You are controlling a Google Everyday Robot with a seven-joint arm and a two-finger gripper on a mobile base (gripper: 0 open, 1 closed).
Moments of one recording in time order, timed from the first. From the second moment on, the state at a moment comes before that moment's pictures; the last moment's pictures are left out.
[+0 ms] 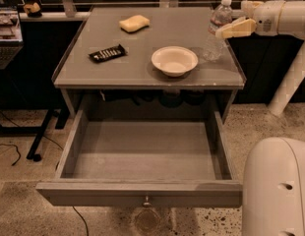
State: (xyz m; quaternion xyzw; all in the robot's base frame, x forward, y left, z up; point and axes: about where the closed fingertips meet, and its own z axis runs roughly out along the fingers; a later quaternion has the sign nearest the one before) arm 0.788 -0.270 0.960 -0.38 0.69 0.21 0.58
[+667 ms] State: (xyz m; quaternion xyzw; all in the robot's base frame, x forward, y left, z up) arm 0.792 -0.239 0.941 -0.41 0.68 0.23 0.57
